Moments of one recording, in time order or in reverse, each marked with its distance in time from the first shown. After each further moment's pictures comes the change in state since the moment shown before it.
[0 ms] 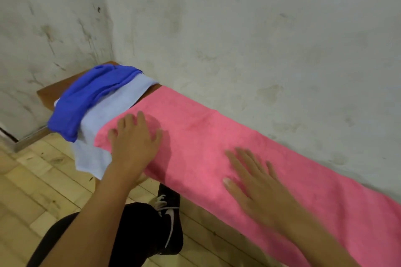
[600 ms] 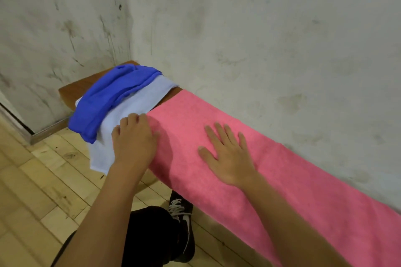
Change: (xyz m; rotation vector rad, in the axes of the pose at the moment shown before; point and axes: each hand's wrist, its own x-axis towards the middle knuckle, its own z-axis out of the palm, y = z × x) left_hand 0.023 -0.035 -0.007 -0.054 0.012 -0.092; right_hand 0.148 -0.045 0.029 -0.040 0.112 -0.060
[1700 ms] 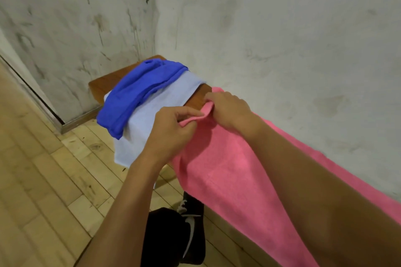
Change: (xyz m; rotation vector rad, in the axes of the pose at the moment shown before) left_hand 0.007 0.002 -0.017 -0.910 0.025 0.240; right_hand 0.119 -0.059 -0.055 -0.016 0.107 -0.143
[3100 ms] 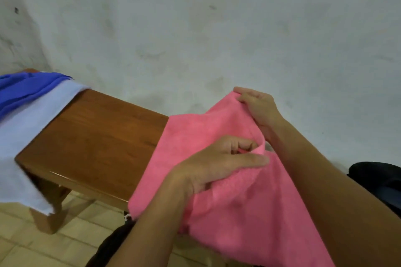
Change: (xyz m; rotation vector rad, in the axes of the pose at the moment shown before) left_hand -0.100 0.164 0.221 -0.616 -1.117 -0.186; right_hand -0.228 0.216 -0.092 1.249 0.616 0.719
